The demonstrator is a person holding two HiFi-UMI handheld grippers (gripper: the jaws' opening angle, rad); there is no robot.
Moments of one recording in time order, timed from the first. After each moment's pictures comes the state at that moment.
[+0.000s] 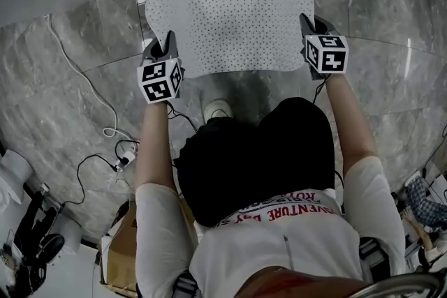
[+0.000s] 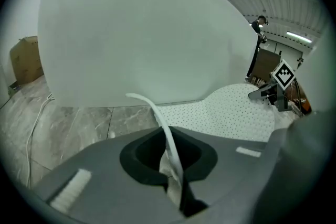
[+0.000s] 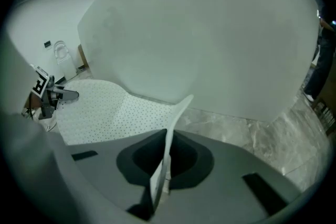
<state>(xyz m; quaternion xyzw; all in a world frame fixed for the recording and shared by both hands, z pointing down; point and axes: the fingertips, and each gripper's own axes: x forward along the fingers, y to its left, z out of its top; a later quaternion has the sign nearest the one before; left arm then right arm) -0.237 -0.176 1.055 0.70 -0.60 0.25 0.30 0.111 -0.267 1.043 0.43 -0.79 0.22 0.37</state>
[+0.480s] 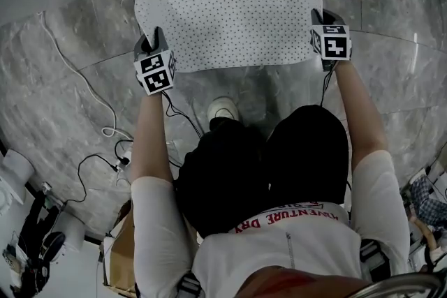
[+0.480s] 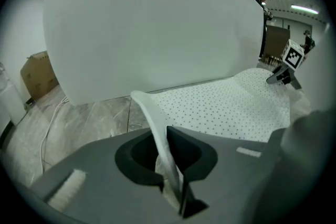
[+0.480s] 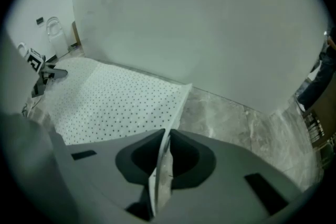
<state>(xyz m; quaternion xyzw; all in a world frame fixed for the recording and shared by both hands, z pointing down) -0.290 -0.162 1.134 0.66 -0.64 0.31 0.26 0.151 -0.264 1.128 0.43 -0.75 0.20 0.46</state>
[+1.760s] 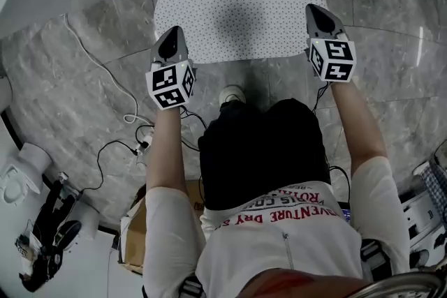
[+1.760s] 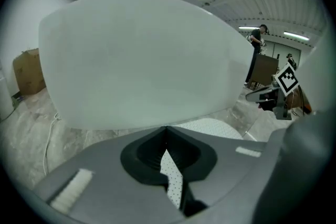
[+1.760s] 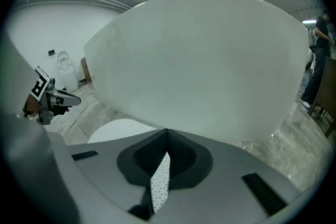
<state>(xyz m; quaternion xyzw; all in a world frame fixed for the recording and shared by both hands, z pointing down) -0.229 -0.190 0.947 0.71 -0.61 0.23 0.26 0.084 -0.272 0.937 0.46 -0.82 0.18 0.30</state>
